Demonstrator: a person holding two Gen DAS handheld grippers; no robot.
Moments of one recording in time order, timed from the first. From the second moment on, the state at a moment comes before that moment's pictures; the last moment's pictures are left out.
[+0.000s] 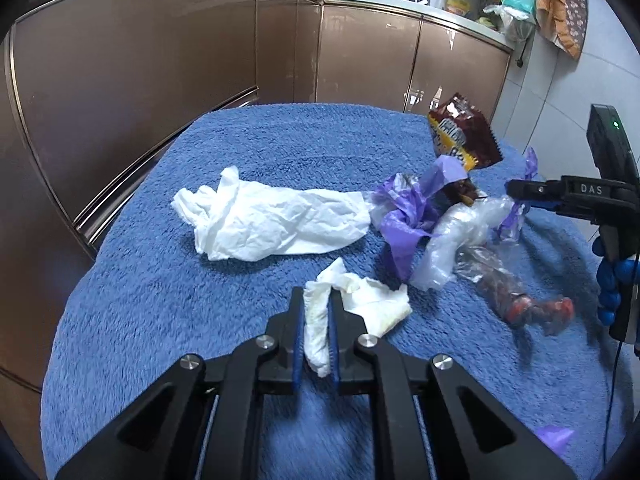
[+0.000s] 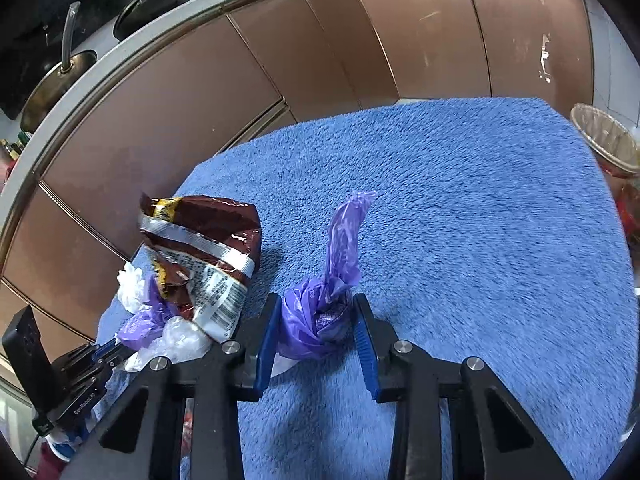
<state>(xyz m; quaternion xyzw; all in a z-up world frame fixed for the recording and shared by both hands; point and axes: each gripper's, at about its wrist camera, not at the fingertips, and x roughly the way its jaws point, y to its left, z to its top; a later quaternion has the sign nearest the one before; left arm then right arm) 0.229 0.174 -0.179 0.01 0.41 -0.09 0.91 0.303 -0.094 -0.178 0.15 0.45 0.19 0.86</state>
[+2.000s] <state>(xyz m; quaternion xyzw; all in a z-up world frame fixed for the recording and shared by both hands) 0.267 -0.314 -0.130 0.10 0.42 -0.37 0.82 0.136 -0.407 -0.143 0.14 0.34 -0.18 0.91</state>
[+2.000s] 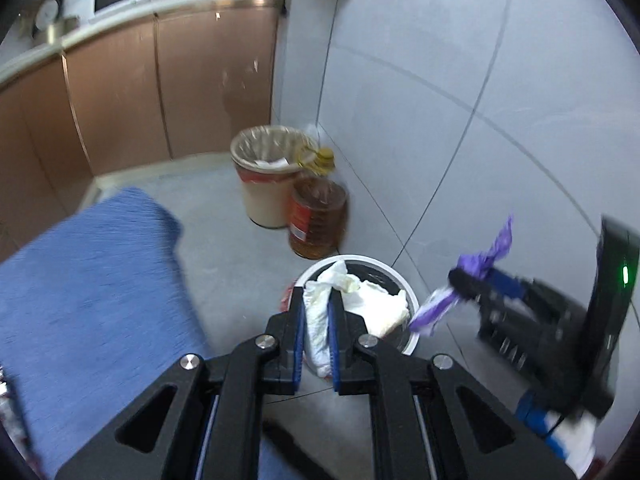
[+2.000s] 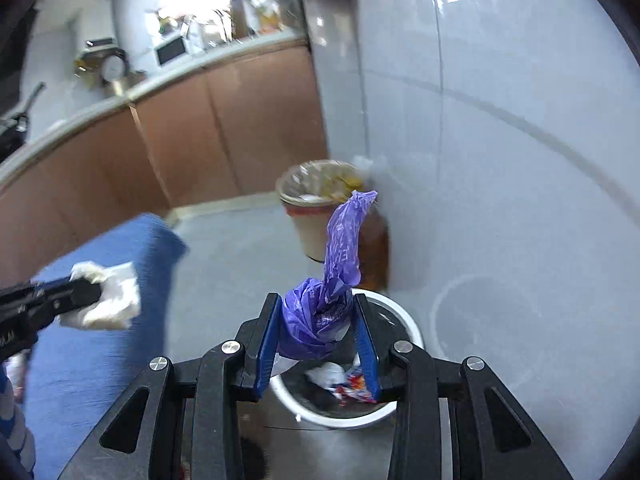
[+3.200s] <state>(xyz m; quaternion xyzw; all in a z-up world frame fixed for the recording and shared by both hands) 0.241 -0.260 -0.058 0.06 0.31 -0.26 0.91 0.118 -0.379 -0.096 0.10 0.28 -0.21 0.93</state>
